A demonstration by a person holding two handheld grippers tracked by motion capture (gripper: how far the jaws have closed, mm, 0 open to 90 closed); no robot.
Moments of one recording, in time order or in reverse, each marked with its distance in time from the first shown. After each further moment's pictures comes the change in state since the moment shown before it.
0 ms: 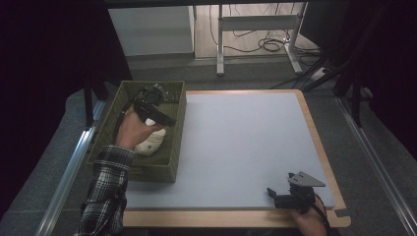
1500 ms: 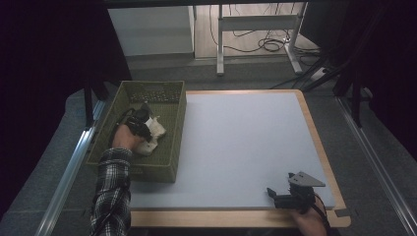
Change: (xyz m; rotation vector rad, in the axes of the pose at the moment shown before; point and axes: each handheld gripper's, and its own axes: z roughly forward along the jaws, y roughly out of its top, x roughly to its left) left arm 0.068 -0.052 0.092 0.322 -0.035 -0.201; right arm 0.000 0.000 0.000 0.000 0.000 0.000
